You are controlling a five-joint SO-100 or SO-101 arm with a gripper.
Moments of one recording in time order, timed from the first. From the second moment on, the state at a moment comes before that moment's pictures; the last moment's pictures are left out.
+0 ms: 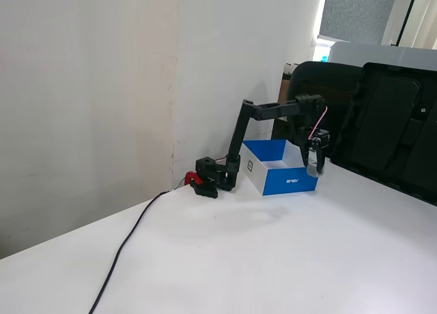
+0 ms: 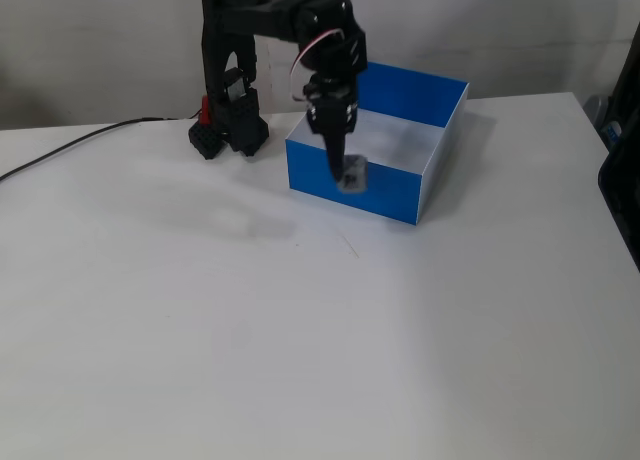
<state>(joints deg) 36.7 82.8 58.1 105.6 40.1</state>
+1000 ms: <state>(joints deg) 61.5 88.9 68.2 105.6 32.3</state>
